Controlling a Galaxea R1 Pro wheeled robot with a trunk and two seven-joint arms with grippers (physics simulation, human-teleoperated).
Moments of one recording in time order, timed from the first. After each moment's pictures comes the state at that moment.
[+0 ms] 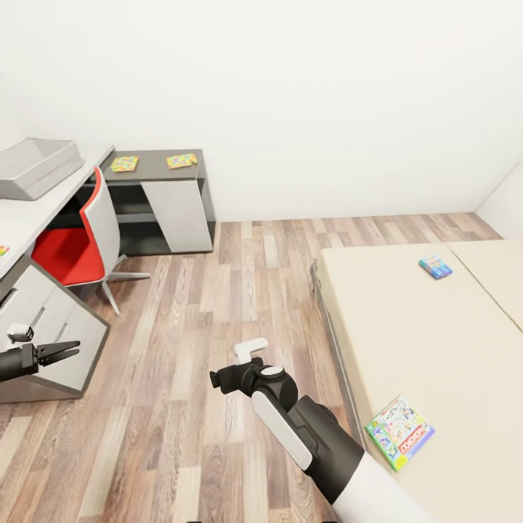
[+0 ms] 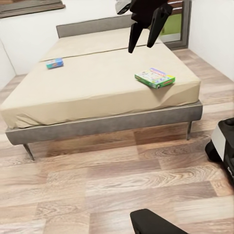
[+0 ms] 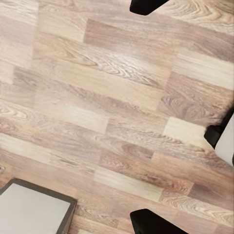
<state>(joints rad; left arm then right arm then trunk) -0.93 0.73 0.17 -0.30 0.10 0.55 -1.57 -0.64 0.17 0.72 -1.20 -0.57 0.69 -0.35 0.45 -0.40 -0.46</state>
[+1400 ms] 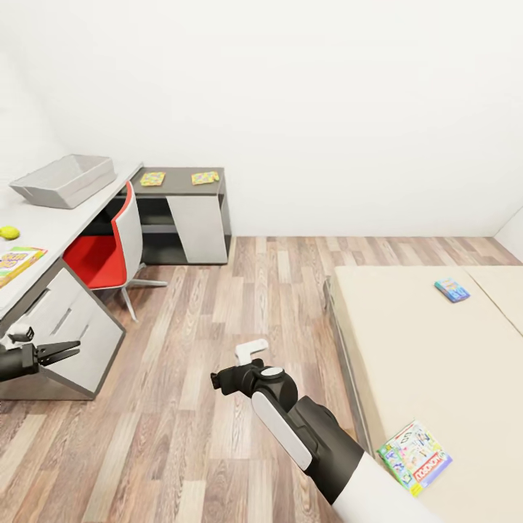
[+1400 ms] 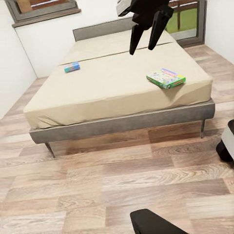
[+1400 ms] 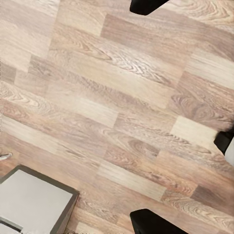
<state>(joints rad) -0.93 0.73 0.17 -0.29 0.10 0.55 -1.57 -0.64 0.17 0.72 -1.19 -0.57 0.69 -0.35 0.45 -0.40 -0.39</state>
